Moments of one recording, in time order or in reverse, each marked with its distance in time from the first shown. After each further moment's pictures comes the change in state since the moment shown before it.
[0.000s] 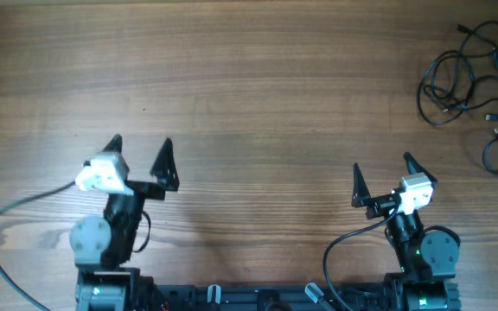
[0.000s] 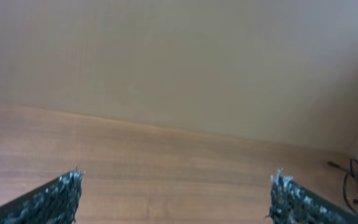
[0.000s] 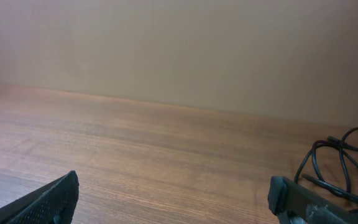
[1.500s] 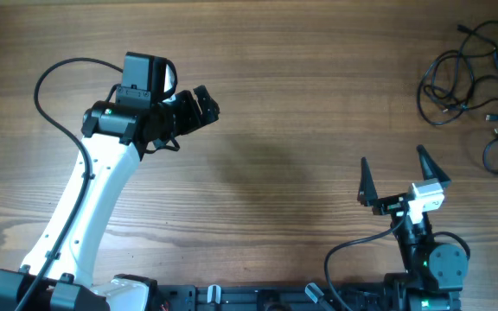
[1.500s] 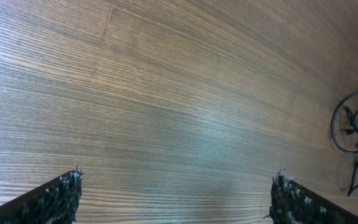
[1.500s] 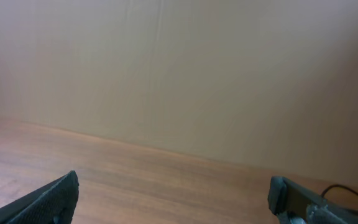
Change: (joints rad) left arm -0.182 1.096 1.004 -0.966 0.101 -0.346; right arm 0.000 0.003 0.025 0.166 0.007 -0.042
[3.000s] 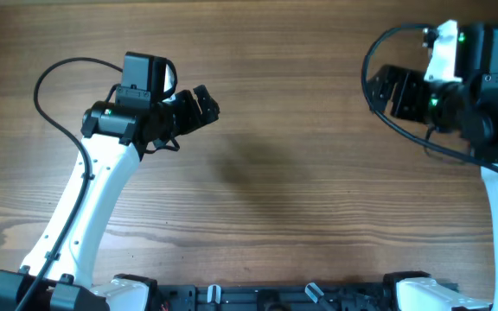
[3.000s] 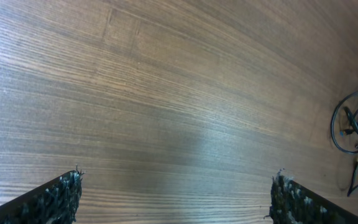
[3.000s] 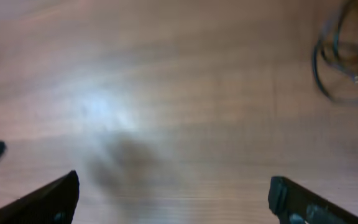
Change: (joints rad) left arm 0.000 -0.002 0.000 0.000 0.000 0.000; right arm 0.047 1.338 1.663 -1.464 0.032 0.369
